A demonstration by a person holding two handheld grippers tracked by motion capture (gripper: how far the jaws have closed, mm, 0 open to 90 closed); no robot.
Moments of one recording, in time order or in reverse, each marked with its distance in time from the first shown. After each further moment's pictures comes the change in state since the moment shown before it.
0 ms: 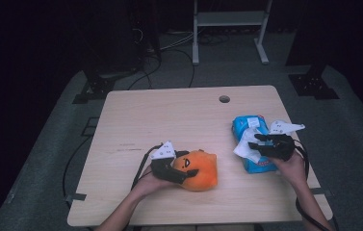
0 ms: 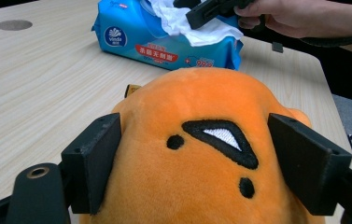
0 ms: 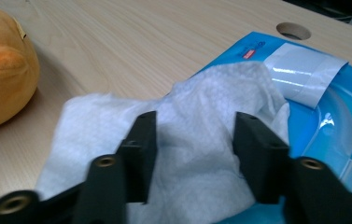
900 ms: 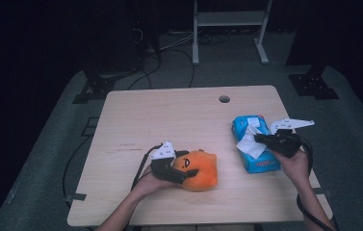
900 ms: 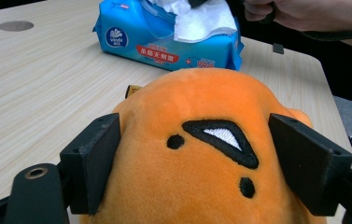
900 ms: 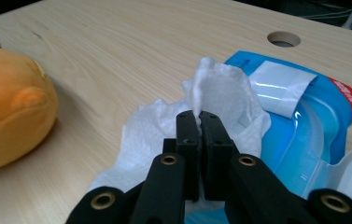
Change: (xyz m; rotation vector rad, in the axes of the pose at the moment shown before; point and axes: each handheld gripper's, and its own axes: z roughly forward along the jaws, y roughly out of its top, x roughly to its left) left arm 0.000 -0.001 0.000 -0.005 0.005 0.000; right arm -0.003 0.011 -0.019 -0.053 0.024 0.100
